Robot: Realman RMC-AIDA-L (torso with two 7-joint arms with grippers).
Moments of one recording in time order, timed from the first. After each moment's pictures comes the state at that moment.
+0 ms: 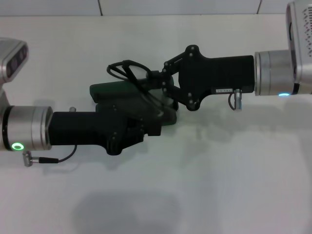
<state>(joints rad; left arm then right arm) -0.55 -2.04 0.79 0.47 1.88 1.81 -1.41 0.71 2.02 -1.51 -0.69 -1.28 -1.30 1.01</state>
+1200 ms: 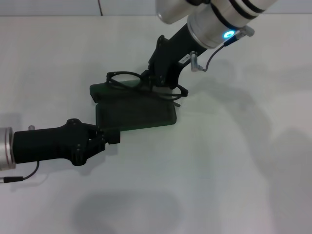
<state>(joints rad) -0.40 -2.01 0.76 0.54 1.89 1.75 -1.41 1.21 2.03 -1.52 -0.69 -2.07 -1.22 1.84</state>
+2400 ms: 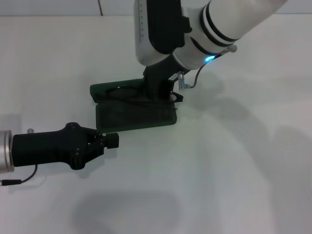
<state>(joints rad) -0.39 -2.01 0.77 0.55 1.91 1.75 -1.41 1.19 2.03 -1.87 -0.74 -2.01 -0.98 1.94</state>
